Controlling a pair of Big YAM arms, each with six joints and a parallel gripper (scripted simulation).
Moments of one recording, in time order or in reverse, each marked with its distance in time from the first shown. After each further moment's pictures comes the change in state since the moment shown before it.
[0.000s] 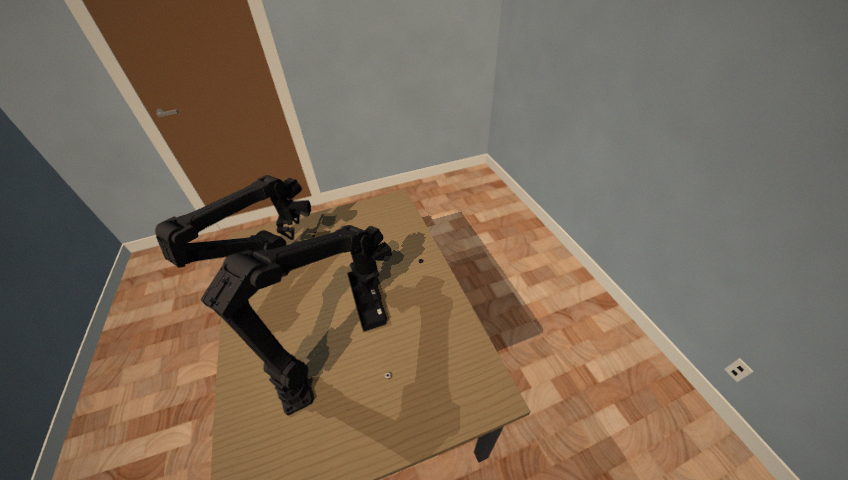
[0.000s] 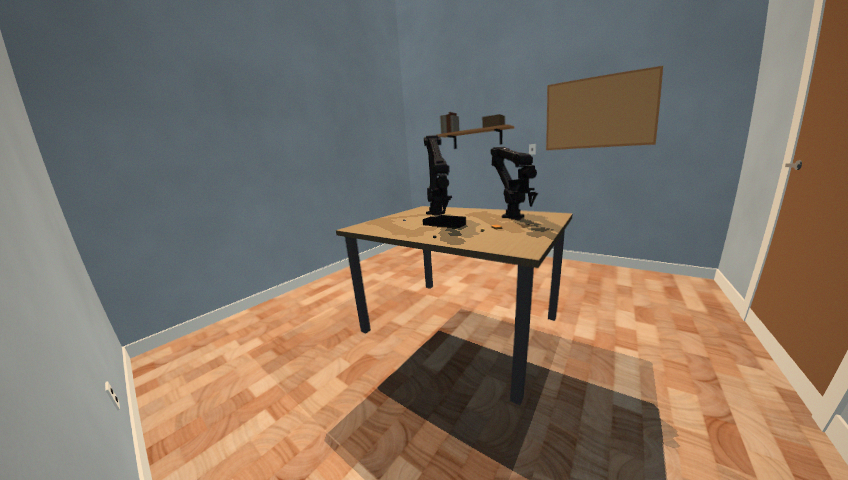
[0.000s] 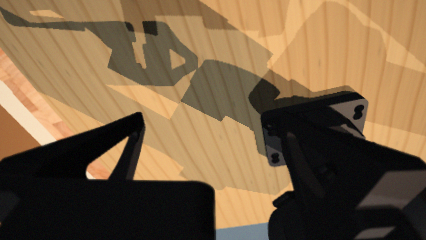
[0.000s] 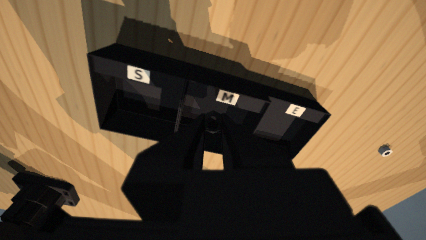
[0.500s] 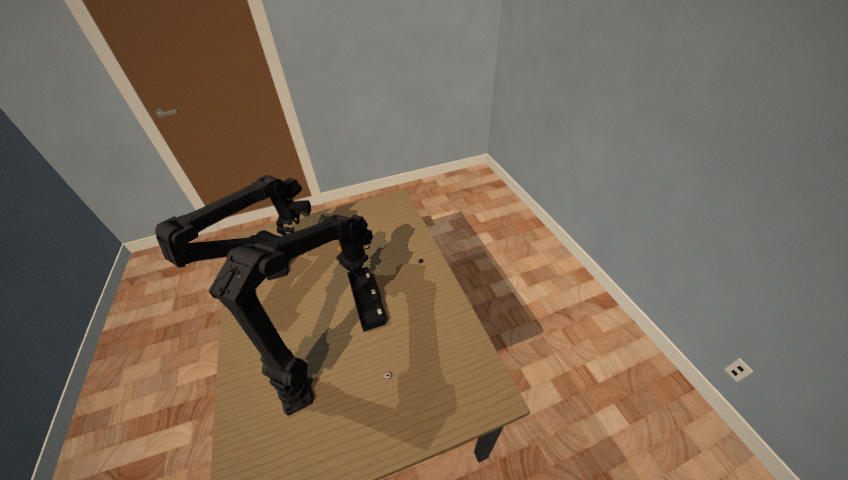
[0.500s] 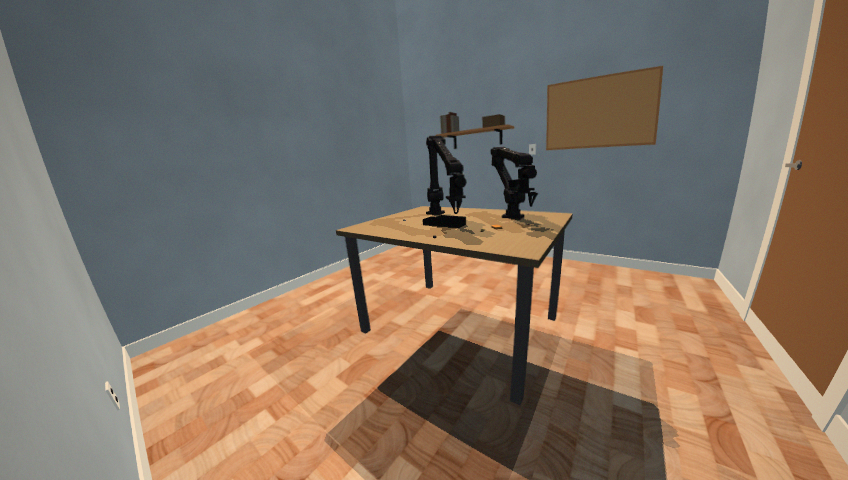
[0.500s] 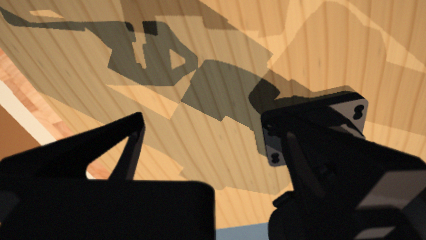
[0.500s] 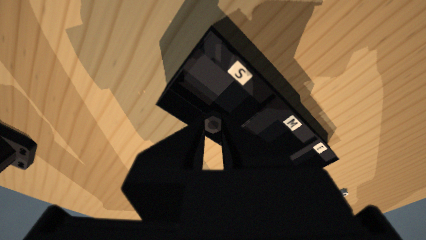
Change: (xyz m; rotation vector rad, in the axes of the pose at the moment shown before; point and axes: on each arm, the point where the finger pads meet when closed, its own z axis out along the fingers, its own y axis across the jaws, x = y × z) left arm 0.000 0.000 0.000 0.000 0.000 0.000; right arm 0.008 0.076 0.000 0.001 0.005 -0.430
